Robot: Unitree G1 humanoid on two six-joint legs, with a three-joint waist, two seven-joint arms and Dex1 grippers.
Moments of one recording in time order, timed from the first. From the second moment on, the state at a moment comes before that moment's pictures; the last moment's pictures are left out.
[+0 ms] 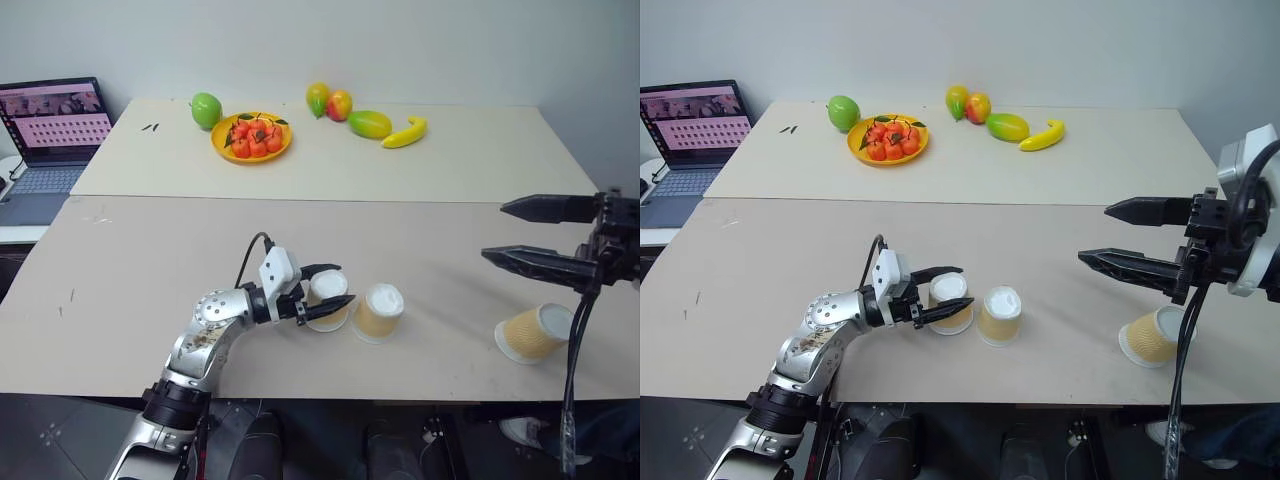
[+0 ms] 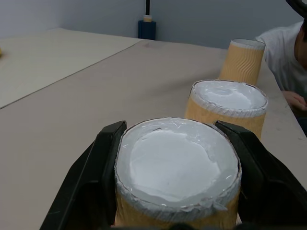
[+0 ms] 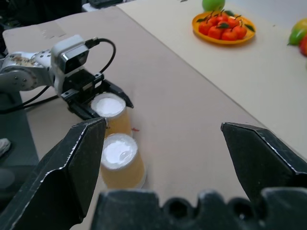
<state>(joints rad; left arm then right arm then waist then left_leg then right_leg) -0.34 0.34 -0.19 -0.09 -0.35 0.19 -0.94 -0.27 -1.16 -0.58 -0.44 1.00 0.95 0.99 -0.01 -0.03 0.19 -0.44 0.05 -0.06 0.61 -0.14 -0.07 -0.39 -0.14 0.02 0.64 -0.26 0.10</state>
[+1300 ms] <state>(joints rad) -0.31 0.34 -0.21 -0.23 -0.42 0.30 -0.94 -0.39 -1.17 -0.44 -0.35 0.93 0.91 1.04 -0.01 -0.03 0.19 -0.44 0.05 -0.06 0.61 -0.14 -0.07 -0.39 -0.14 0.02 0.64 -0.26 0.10</state>
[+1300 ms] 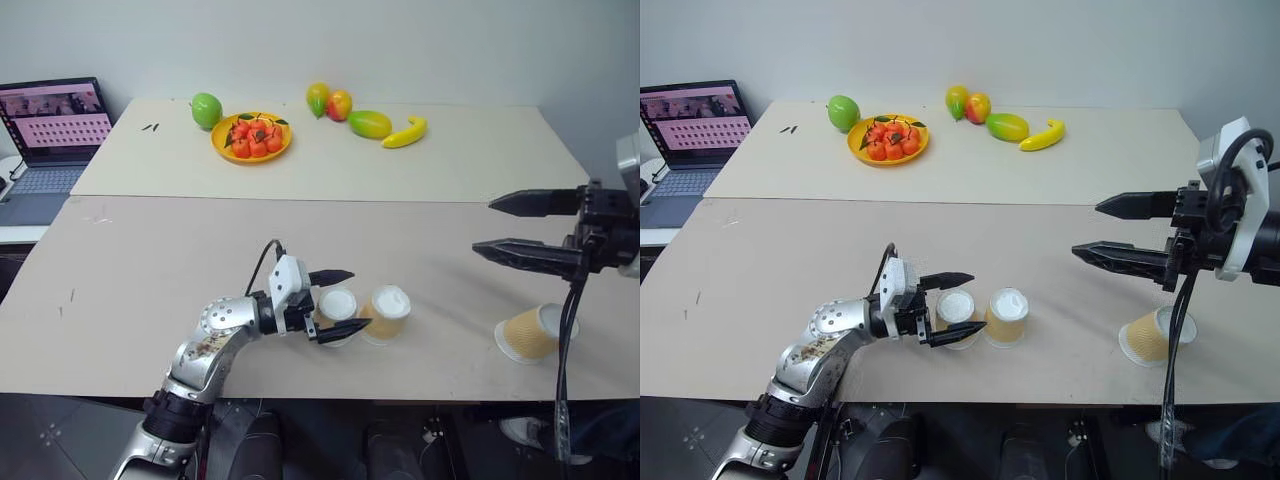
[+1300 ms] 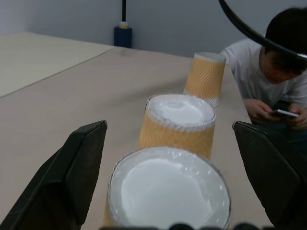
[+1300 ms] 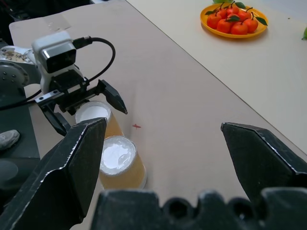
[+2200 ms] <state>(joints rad) -0.82 0.62 0.06 -0.37 -0.95 0.97 -0.84 0.09 -0.96 -0.77 -0.35 0.68 0.73 0.99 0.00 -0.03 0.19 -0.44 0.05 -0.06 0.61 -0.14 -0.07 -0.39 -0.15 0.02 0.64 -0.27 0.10</state>
